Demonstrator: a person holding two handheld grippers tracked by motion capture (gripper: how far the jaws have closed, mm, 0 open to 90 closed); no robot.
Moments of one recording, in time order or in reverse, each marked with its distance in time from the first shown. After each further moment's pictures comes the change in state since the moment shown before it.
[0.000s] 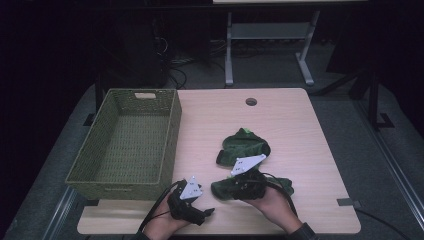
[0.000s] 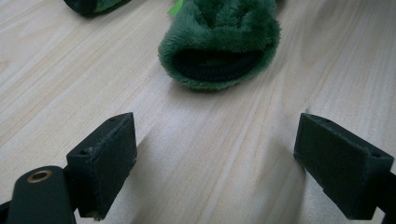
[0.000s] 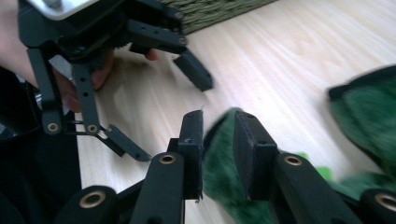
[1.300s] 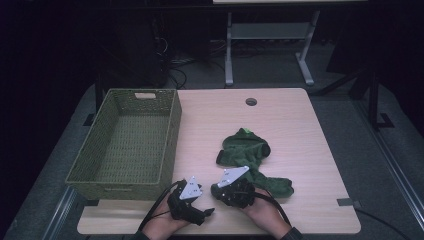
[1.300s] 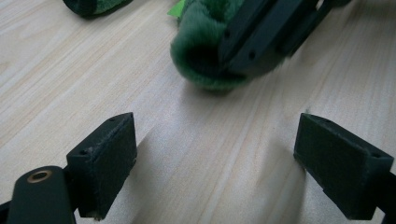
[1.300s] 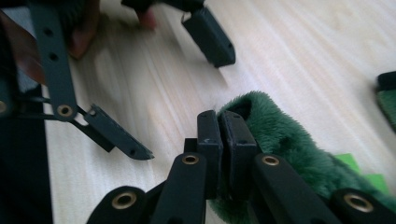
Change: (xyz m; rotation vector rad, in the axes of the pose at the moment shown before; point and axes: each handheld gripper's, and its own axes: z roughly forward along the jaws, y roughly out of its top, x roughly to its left) left arm 0.001 0.000 0.000 0.005 0.005 0.013; right arm 0.016 -0.008 0.031 0.087 -0.068 -0.071
